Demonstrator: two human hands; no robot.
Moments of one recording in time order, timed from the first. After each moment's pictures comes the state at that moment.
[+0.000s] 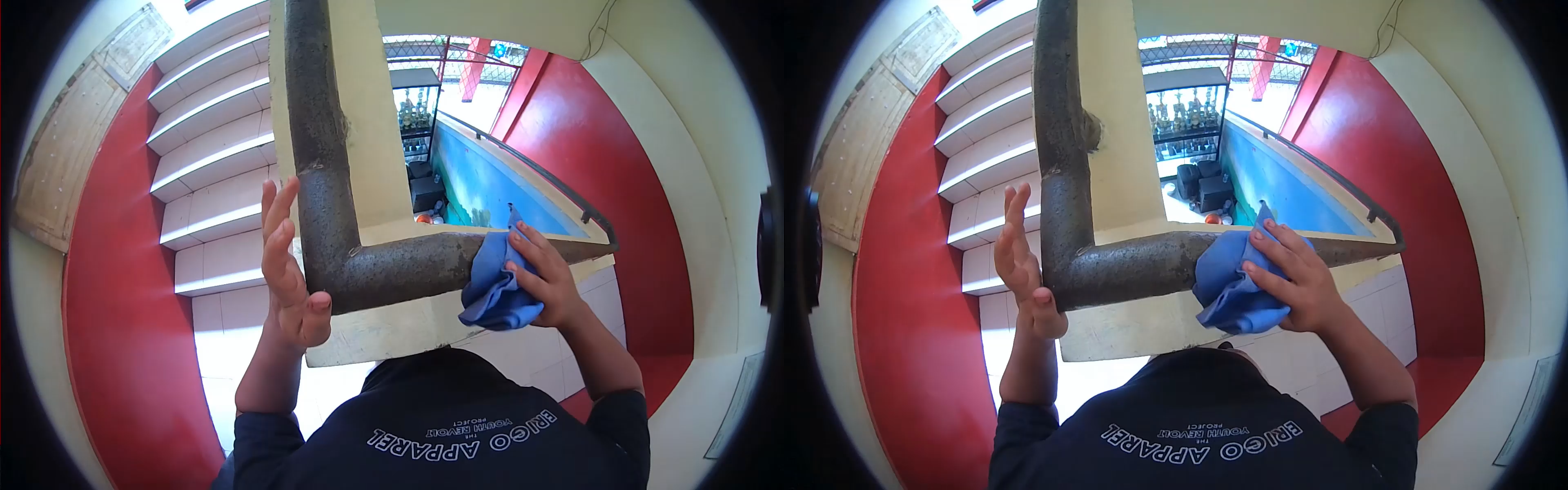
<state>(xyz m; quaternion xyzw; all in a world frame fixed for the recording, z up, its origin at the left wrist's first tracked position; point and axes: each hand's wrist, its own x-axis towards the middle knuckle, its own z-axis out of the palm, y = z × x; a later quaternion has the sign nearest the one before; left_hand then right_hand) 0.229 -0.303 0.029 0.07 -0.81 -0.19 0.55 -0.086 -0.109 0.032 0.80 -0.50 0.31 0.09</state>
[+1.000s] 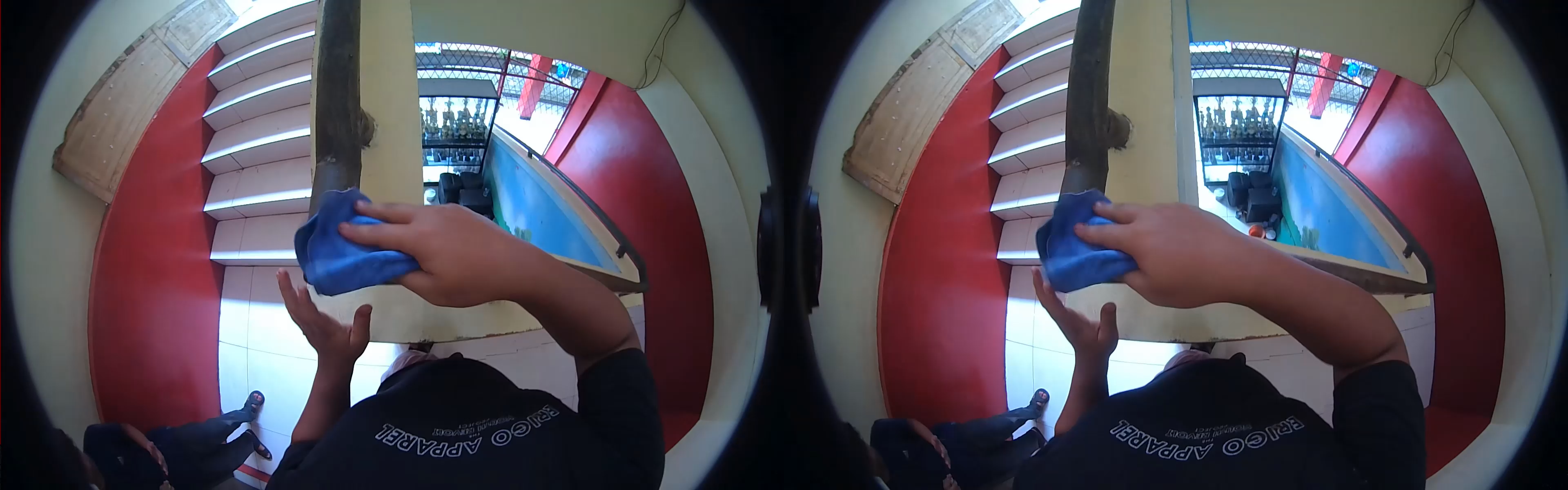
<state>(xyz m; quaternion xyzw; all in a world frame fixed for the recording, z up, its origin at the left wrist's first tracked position) 0.225 -0.178 -0.035 0.47 -0.73 0.03 0.49 -0.010 -0.203 0.125 0.88 -0.41 0.19 -0.16</state>
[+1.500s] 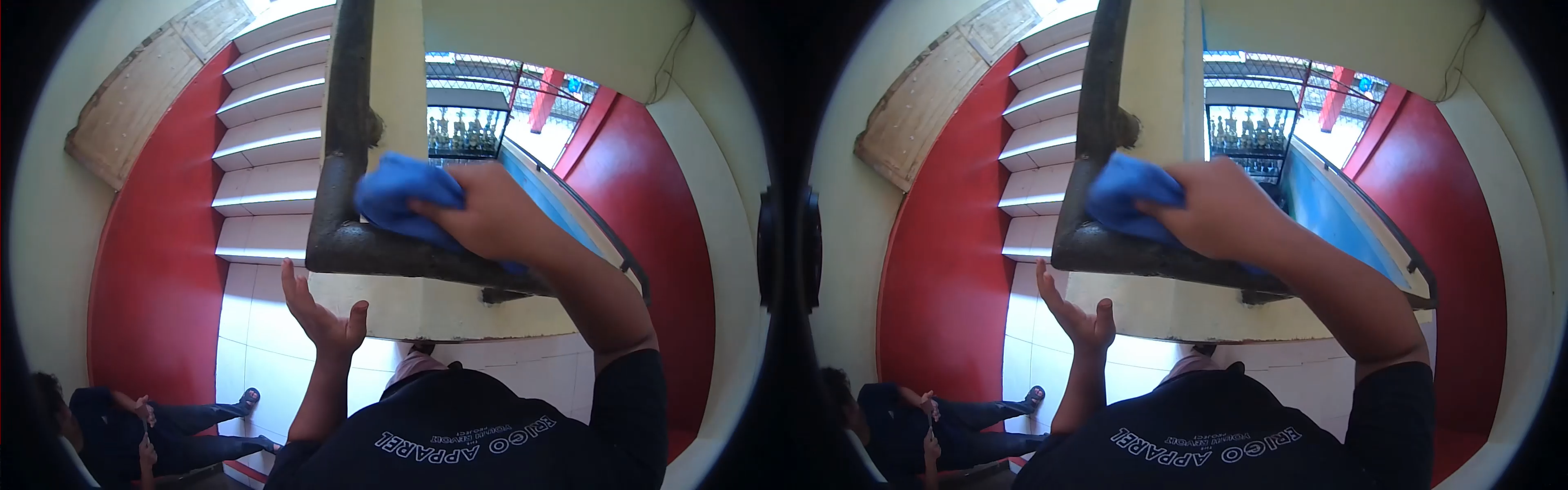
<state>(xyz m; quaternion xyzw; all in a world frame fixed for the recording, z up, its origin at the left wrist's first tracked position) 0.225 -0.183 -0.041 0.45 -0.72 0.10 0.52 -0.038 -0.209 0.150 0.74 -0.57 0.25 -0.26</state>
